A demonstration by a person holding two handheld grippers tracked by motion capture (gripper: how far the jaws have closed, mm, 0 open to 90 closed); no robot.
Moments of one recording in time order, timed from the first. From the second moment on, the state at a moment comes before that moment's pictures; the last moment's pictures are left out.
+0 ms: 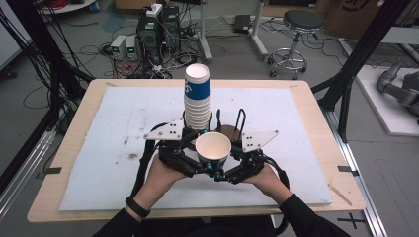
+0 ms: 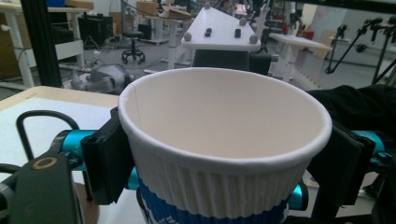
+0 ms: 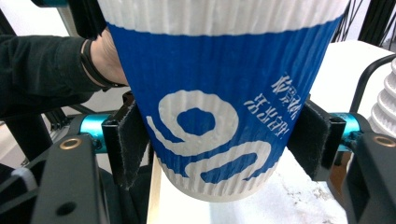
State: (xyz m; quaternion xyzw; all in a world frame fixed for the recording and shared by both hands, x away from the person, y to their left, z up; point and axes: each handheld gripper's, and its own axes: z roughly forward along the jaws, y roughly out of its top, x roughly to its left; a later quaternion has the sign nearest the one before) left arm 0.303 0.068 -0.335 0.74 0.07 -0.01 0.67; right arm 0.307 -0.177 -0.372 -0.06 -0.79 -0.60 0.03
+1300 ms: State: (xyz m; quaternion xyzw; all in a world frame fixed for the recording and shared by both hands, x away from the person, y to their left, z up) left arm 0.304 0.068 -0.350 0.73 0.08 0.00 0.68; right arm 0.307 -0.175 -0.373 -0.09 -0.77 -0.63 0.03
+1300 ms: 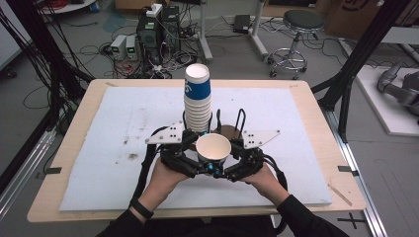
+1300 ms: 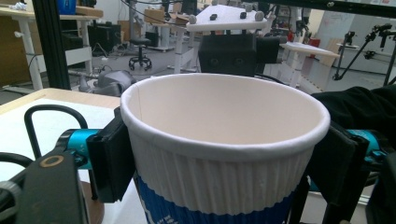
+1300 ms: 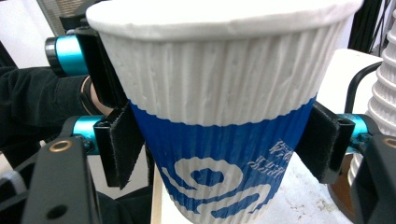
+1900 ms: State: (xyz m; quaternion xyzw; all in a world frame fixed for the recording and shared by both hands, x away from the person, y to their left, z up) left arm 0.292 0.103 -0.362 0.70 0.12 0.04 0.70; right arm 0.310 -0.178 -0.374 -0.09 -0.78 -0.62 0.03
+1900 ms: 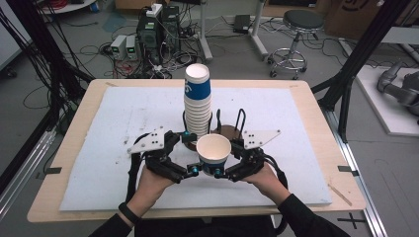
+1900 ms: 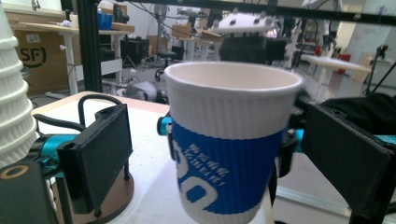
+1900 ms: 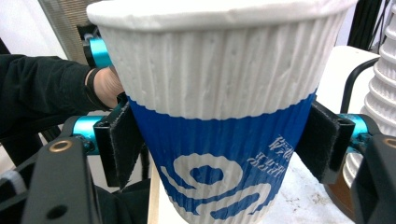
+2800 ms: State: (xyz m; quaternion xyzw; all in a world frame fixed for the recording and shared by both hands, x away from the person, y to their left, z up) left arm 0.301 0.072 -0.397 0.75 0.12 0.01 0.65; right arm 0.313 -0.178 -0.374 -0.11 -0.77 -0.63 0.03
